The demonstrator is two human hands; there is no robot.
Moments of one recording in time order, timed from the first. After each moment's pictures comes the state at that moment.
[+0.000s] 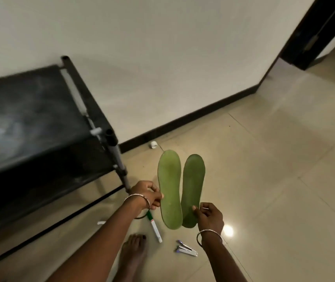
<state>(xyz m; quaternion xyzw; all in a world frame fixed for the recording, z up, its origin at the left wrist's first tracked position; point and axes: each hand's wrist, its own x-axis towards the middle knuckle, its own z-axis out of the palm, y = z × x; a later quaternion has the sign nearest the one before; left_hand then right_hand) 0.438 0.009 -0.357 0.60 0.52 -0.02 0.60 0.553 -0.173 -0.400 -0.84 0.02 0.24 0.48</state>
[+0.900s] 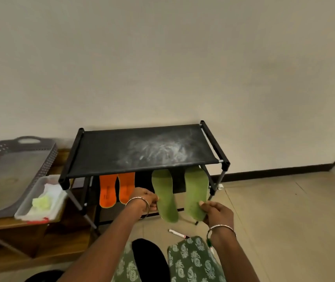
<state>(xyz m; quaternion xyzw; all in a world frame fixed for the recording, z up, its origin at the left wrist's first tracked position) 0.121 0.019 -0.178 0.42 0.64 0.24 0.59 0.317 -0.094 -0.182 -0.68 -0.09 0.41 0.60</state>
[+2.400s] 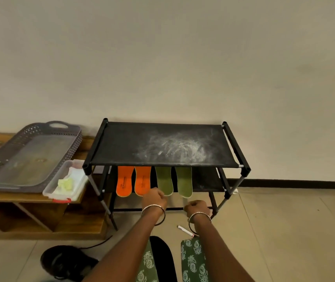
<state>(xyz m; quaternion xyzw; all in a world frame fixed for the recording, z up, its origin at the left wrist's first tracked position) 0.114 0.002 -0.208 0.57 0.72 0.20 0.34 0.260 -0.031 -0.219 -0.82 -0.32 0.40 0.26</state>
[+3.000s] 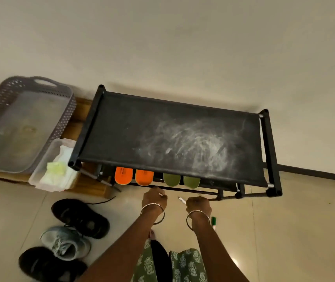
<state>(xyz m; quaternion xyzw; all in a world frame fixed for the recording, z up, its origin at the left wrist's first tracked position) 0.118 0.045 -0.259 0.39 0.78 0.08 0.48 0.267 0.031 -0.263 -0.87 -0.22 0.43 0.13</state>
